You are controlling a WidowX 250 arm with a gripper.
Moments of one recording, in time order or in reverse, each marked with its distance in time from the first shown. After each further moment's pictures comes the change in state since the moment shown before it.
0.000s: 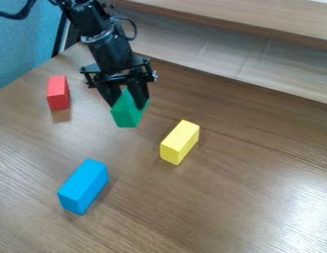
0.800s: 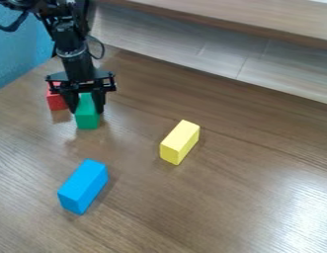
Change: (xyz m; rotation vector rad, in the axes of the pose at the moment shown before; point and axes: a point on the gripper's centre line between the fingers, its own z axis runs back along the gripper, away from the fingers) arm 0.027 0.101 -0.028 0.264 -0.018 0.277
